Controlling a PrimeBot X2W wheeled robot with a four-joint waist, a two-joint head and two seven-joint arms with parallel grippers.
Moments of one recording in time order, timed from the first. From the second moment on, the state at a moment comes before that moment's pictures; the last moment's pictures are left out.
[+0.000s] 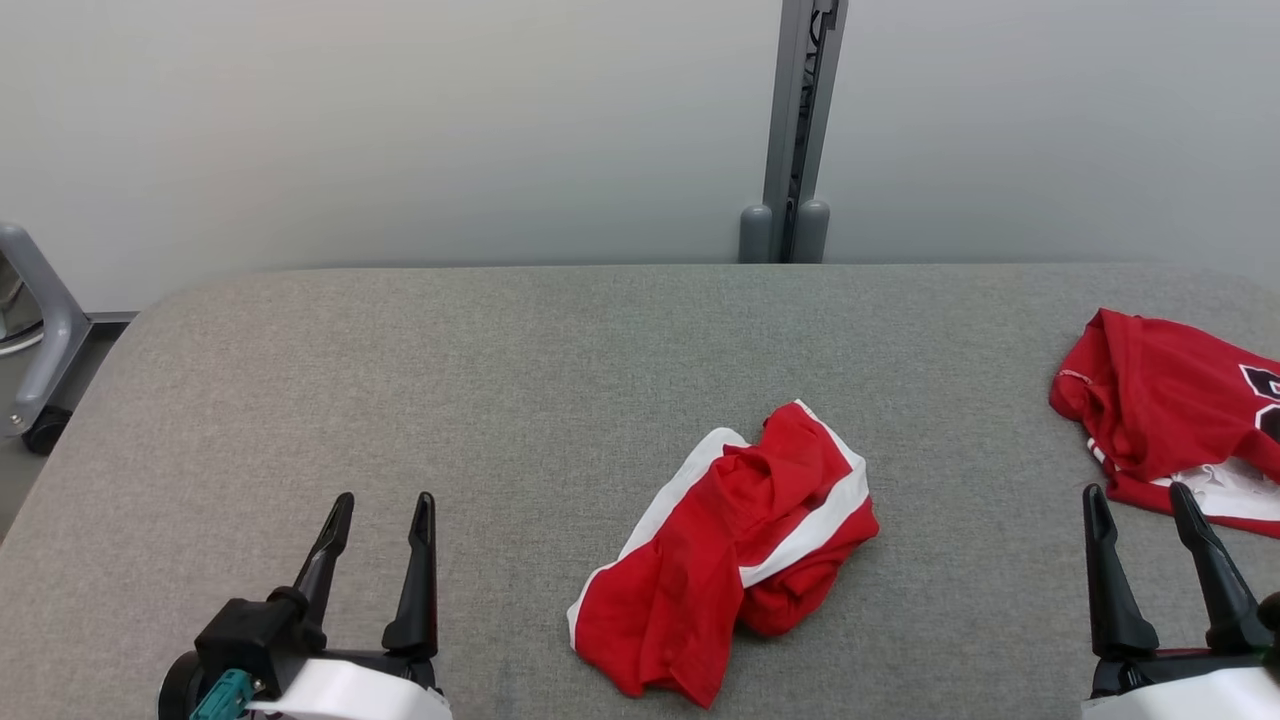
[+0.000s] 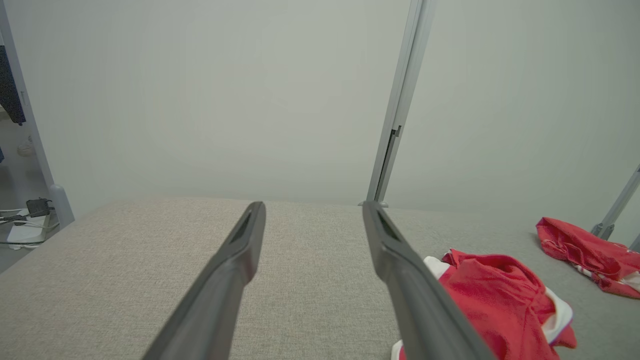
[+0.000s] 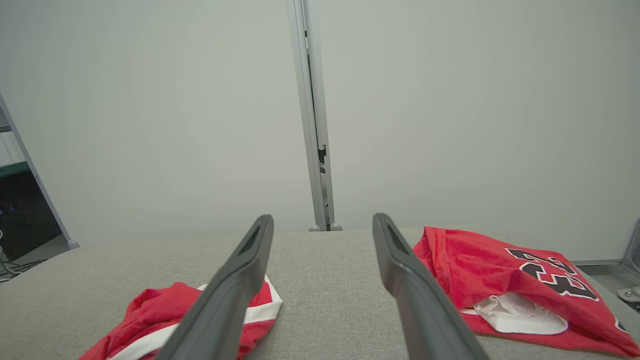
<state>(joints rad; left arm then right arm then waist) -0.01 0.31 -0.42 0.03 -0.56 0.24 -0.26 0.13 -0.11 -0.03 -0.09 0.26 0.13 -0.17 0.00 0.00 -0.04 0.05</state>
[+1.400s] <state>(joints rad) -0.09 0.28 -0.65 0.05 -0.57 0.04 0.03 0.11 -0.12 -0.02 -0.09 0.26 0.13 -0.15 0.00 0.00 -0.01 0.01</state>
